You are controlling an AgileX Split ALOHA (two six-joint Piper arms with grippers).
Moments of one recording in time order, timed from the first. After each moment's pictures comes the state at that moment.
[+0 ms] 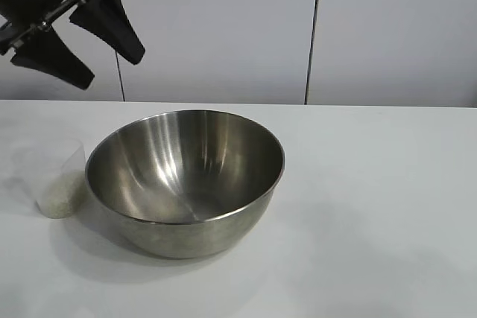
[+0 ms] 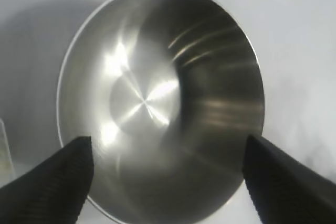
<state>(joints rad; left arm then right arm) -0.21 1.66 -1.28 -0.68 0.85 0.49 -0.04 0.10 -0.47 0.06 1.08 -0.10</state>
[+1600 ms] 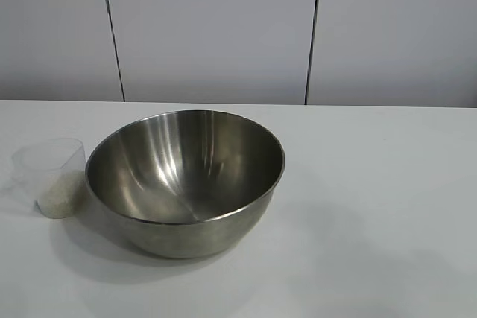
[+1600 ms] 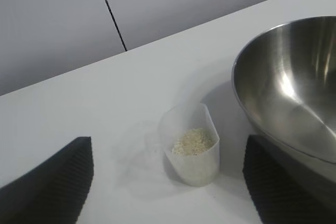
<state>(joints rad) -0.15 0.93 -0.16 0.24 -0.38 0.02 -0.04 0.10 -0.47 0.06 1.08 -0.10</state>
